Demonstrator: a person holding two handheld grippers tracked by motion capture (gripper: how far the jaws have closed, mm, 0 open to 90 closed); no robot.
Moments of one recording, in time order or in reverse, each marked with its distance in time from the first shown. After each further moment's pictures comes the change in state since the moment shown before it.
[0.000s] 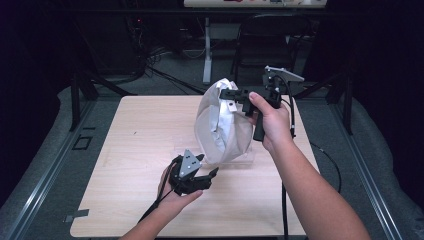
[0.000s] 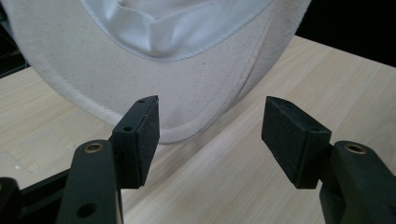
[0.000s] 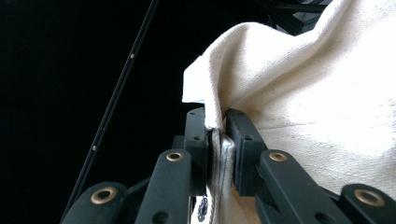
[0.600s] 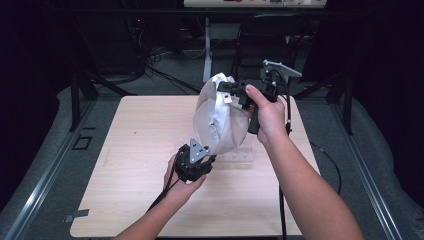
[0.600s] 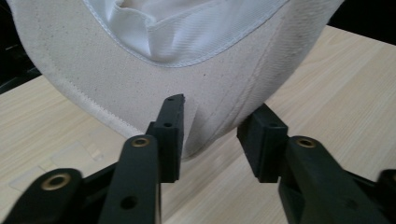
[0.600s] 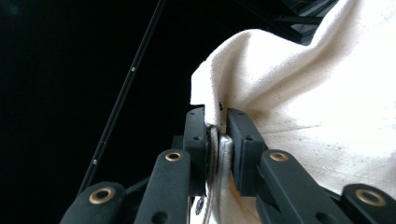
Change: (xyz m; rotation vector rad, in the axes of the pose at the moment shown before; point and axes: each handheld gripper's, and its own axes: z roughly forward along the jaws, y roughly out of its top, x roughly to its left) left arm 0.014 0.019 0.018 0.042 0.095 0.019; right arm 0.004 0.011 0.009 -0.048 0.003 0.013
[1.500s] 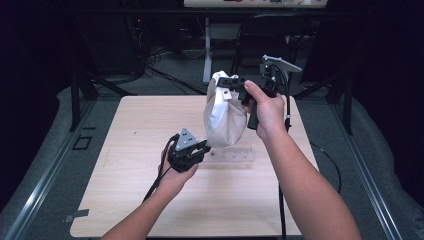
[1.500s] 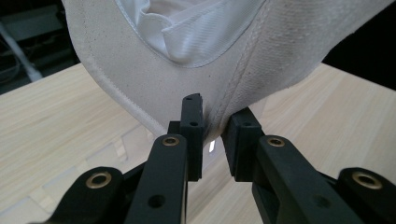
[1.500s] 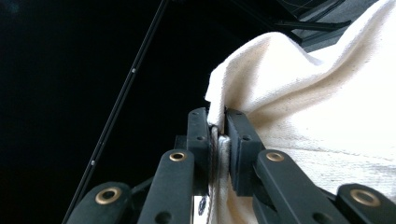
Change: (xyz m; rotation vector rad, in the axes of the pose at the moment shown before) left arm 0.035 0.008 0.000 -0.077 -0.151 -0.067; right arm 0.005 0.008 0.003 -0.005 0.000 -0.023
